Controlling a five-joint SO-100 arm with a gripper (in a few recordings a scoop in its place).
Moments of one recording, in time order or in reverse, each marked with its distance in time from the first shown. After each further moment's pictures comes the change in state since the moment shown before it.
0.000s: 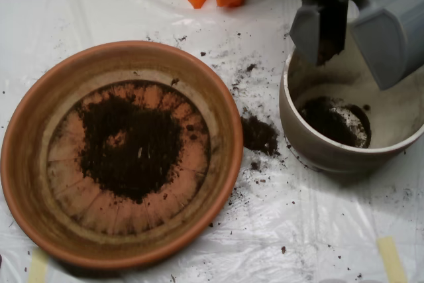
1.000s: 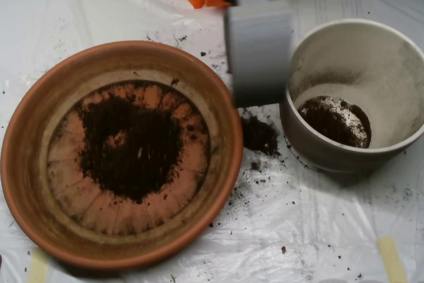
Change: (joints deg) arm 24.0 4.7 -0.8 -2.3 12.6
